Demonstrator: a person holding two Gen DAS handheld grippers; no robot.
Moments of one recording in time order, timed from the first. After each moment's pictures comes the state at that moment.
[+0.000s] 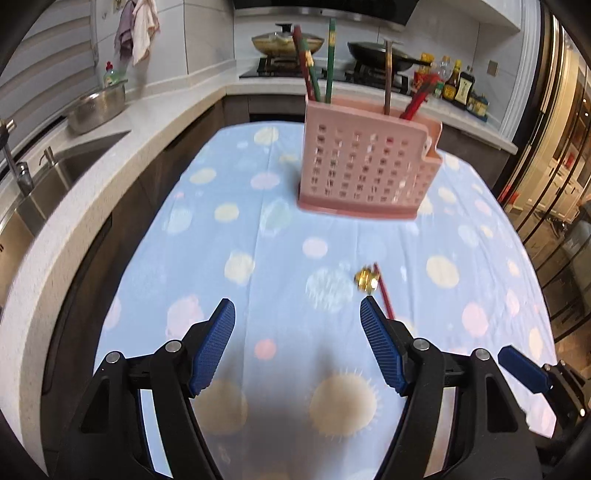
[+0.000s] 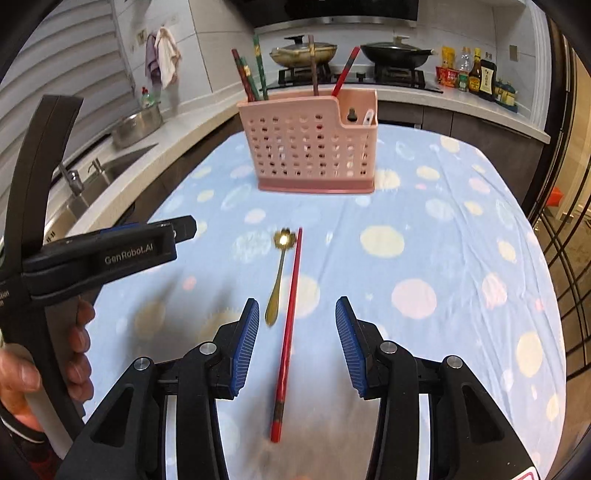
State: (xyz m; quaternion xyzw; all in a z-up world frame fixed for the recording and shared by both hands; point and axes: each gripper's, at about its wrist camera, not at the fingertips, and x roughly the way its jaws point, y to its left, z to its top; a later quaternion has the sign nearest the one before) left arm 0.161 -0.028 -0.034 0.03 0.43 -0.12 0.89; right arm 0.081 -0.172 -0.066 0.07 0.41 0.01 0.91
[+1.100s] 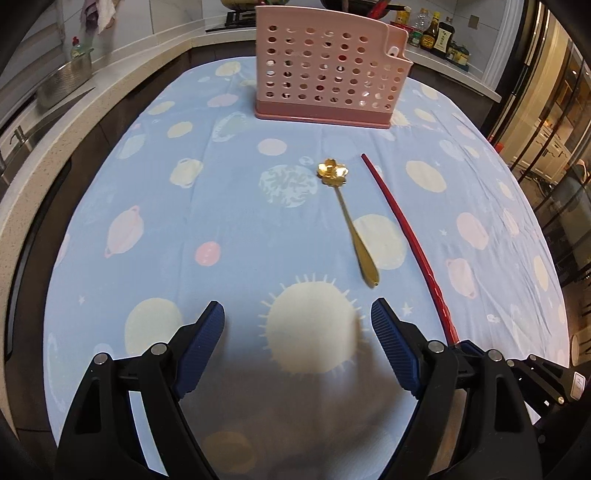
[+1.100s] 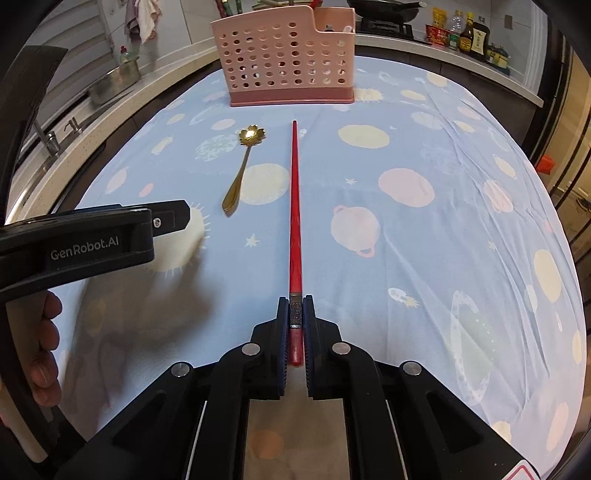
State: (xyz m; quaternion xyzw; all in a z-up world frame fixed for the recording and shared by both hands) left arm 0.129 -0.056 -0.098 0.05 0.49 -0.17 0.85; right arm 0.054 -0.183 -0.138 0.07 0.47 -0.02 0.88
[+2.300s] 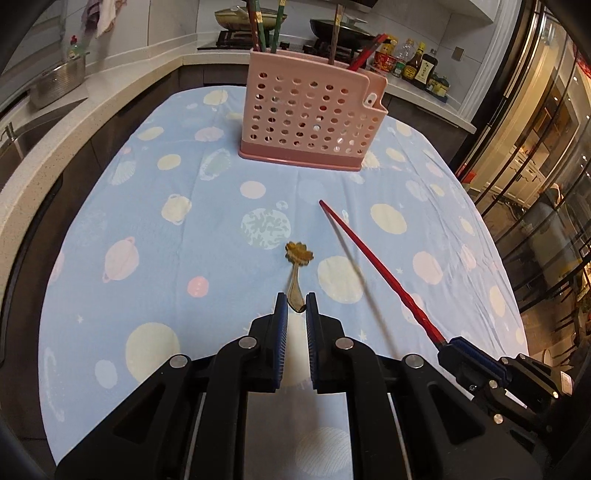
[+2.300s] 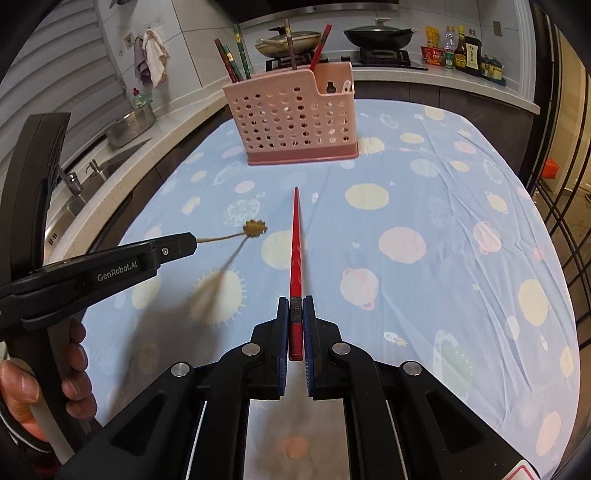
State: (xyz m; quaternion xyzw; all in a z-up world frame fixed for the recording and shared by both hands) left arm 0.128 -0.042 -0.052 0.00 0.46 -0.20 0.86; right arm 0.045 -0.187 -0.077 0.11 0.41 0.00 0.91
